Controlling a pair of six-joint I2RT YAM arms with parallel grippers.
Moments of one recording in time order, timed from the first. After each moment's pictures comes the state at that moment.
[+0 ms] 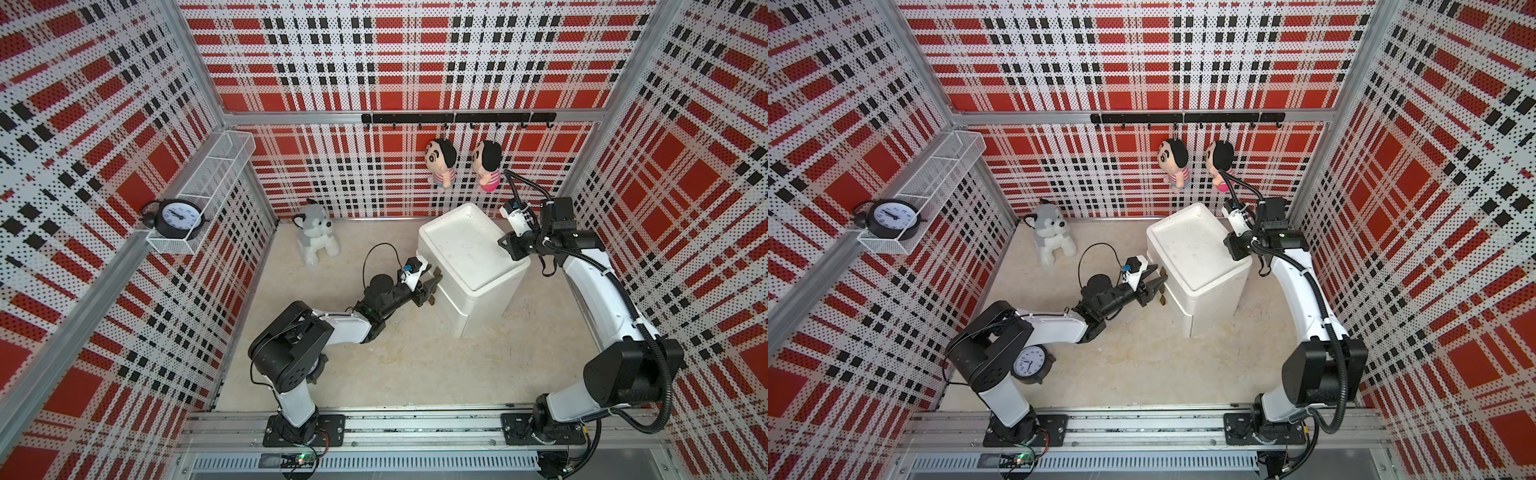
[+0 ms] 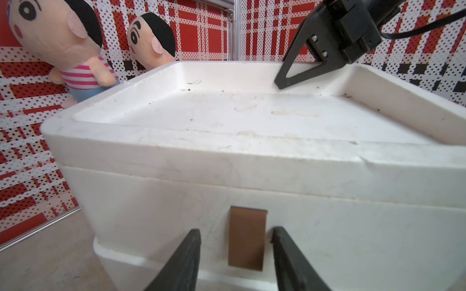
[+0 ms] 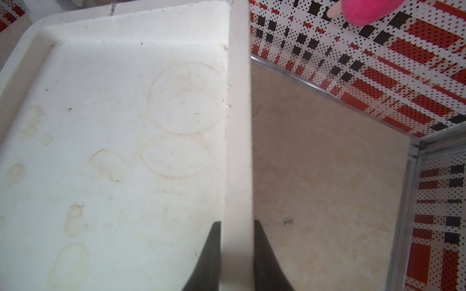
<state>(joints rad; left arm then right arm) -0.68 1.74 0.76 1.00 0.25 0.01 0.05 1.52 1.53 -0.77 -0.32 -0.36</state>
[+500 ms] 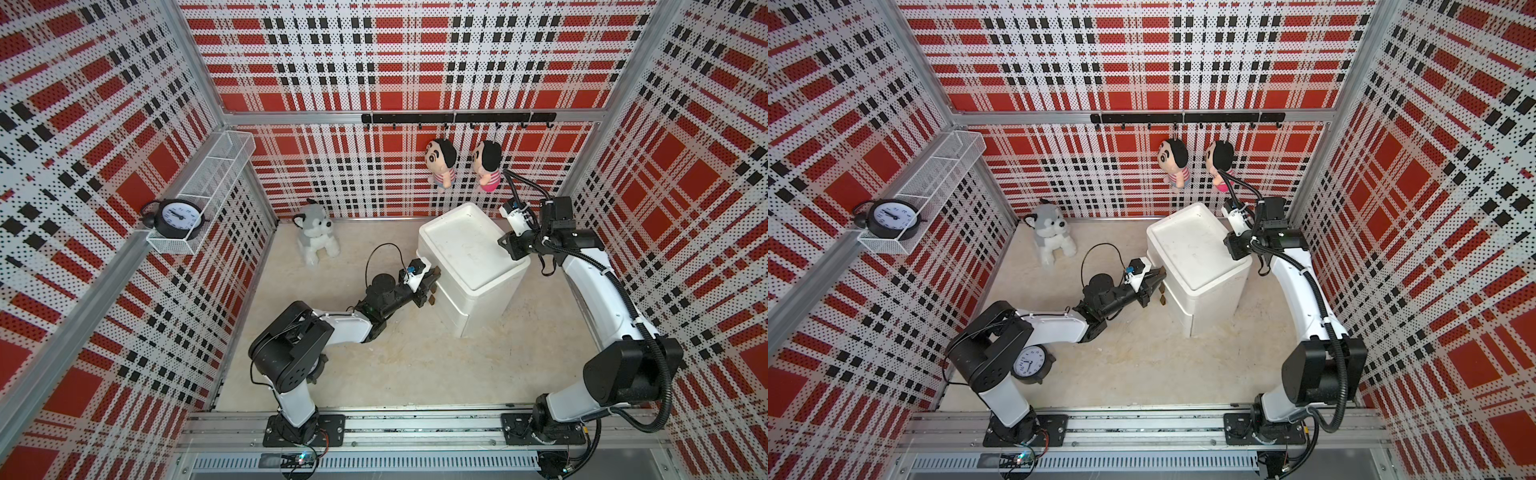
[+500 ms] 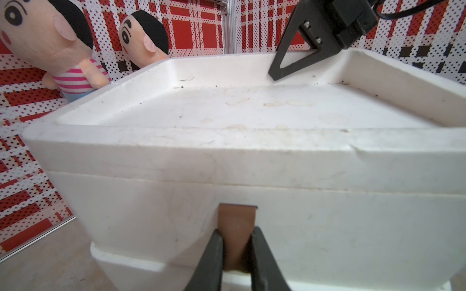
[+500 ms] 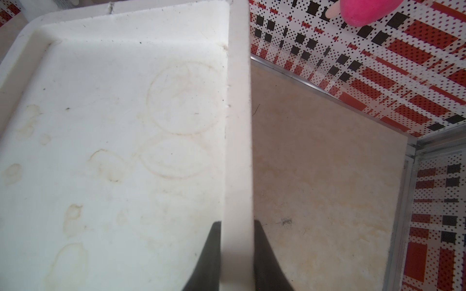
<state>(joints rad) -0.69 1.74 0.78 0.96 0.25 0.05 0.06 1.53 1.54 -0.78 -0.30 -0.36</state>
